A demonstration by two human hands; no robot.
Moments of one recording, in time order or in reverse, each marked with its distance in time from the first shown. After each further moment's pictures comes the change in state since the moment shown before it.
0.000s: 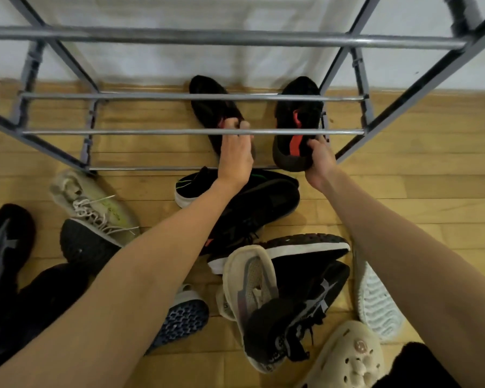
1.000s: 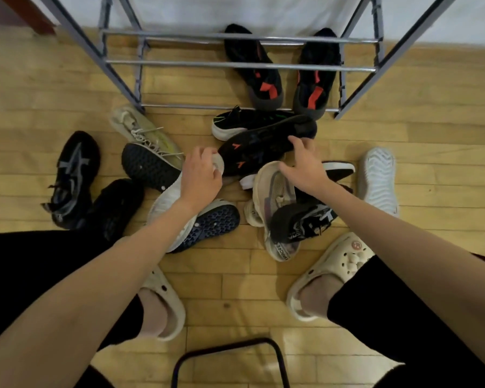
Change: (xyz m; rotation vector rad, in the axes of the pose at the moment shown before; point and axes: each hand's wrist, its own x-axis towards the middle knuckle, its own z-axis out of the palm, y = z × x) left_hand -0.204 -0.039 -0.158 0.138 -0.259 -0.213; right_hand -0.197 0.071 0.003 -1.361 -0.228 -0.335
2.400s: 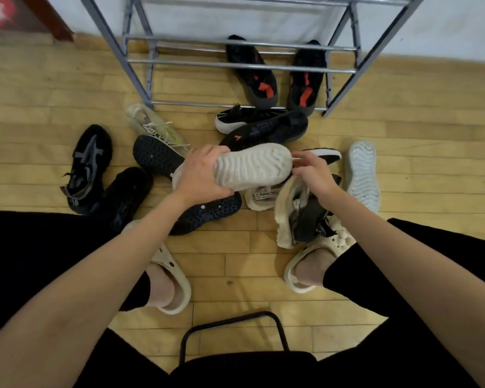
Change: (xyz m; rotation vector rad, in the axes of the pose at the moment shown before) left_hand -0.058 0.009 -0.061 -0.075 -0.117 0.239; right_hand -0.103 -0.026 -0.020 0.617 0.029 0.226
